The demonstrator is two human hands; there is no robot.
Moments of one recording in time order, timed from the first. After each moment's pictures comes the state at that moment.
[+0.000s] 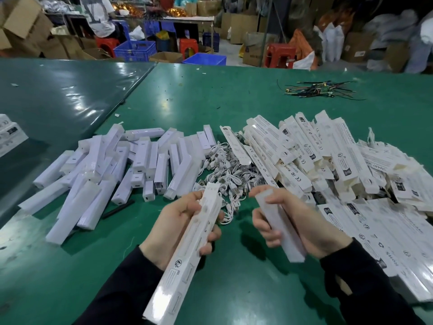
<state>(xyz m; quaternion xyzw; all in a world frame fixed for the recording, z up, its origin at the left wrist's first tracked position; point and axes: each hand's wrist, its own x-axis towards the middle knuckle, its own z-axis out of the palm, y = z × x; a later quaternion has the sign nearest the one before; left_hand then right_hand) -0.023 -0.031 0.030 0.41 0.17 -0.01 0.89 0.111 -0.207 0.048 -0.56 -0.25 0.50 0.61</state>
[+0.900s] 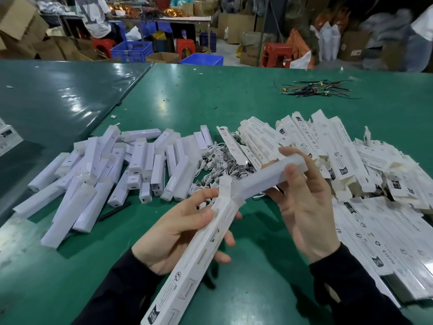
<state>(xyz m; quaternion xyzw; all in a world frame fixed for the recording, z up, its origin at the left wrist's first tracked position) -0.031 -0.034 0.041 0.40 0.02 -0.05 0.91 0.099 -0.198 0.053 -0.49 -0.29 0.15 0.81</state>
